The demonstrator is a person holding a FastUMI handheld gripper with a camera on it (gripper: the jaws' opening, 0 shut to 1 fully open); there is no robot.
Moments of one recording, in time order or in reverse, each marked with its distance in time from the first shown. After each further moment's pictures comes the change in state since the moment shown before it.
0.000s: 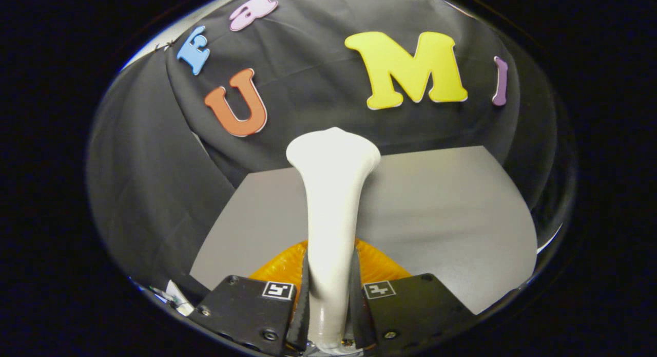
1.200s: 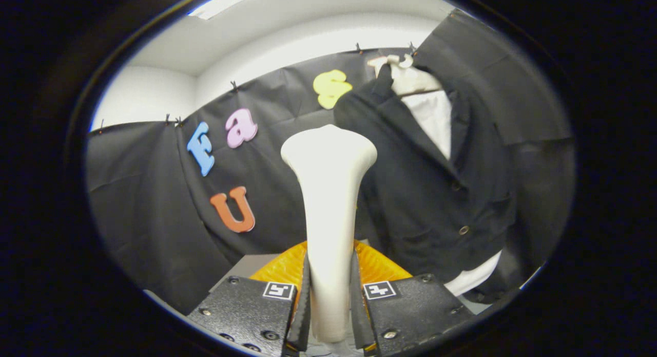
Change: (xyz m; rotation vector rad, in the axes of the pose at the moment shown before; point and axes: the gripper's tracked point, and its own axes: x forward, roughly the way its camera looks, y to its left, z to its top) arm -0.335 -0.148 0.057 0.051 -0.668 -0.112
